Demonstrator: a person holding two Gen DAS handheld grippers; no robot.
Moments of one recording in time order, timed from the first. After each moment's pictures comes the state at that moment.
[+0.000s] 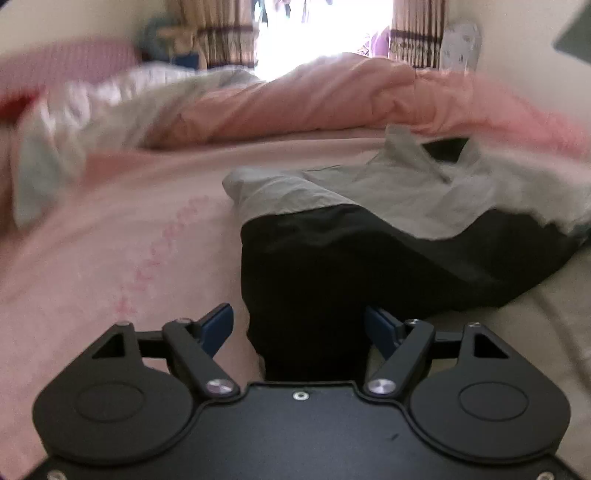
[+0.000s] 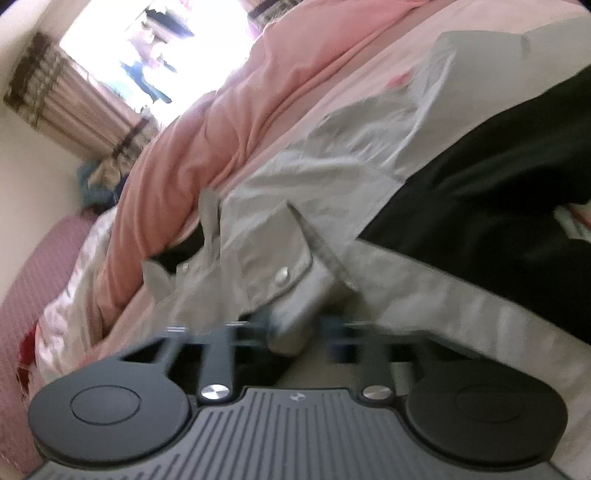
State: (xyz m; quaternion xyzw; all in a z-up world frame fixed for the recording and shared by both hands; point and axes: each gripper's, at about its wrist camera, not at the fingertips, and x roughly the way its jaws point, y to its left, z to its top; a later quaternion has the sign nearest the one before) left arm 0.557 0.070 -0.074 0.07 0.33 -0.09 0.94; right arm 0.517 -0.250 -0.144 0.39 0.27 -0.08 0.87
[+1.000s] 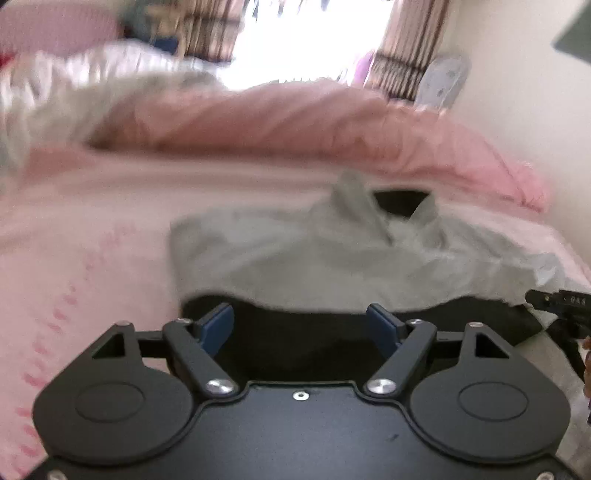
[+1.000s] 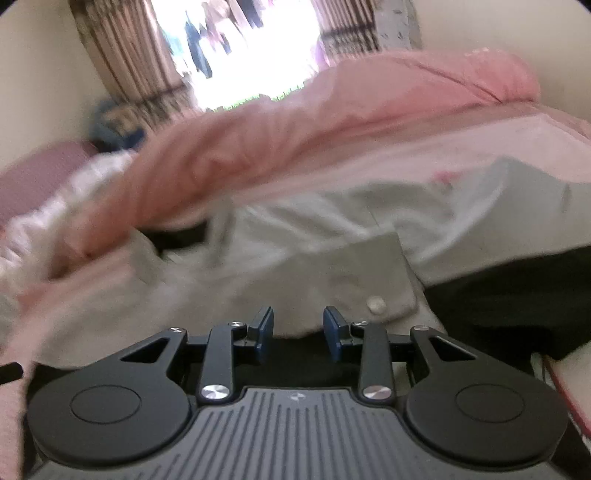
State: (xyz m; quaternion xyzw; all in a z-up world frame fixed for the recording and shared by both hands) left arm 0.631 0.048 -0.060 -0.06 0.36 -0.17 0.92; right arm 0.540 -0.235 -0.114 0.19 0.28 -0.11 0.93
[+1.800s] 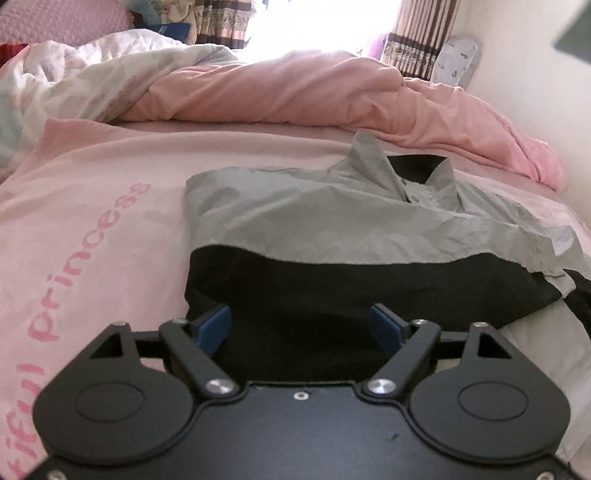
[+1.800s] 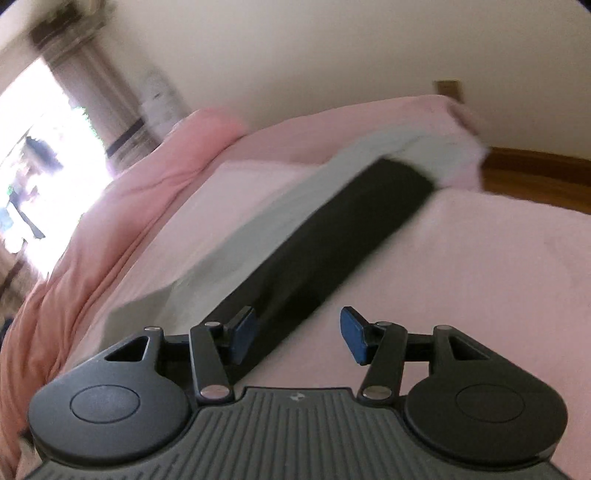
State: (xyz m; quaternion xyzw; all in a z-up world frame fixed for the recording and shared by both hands) left arm 0.602 0.048 -0.075 -0.03 0.37 -0.14 0.92; right arm 0.312 -0.524 -0.142 0.39 0.14 -0.36 0.83
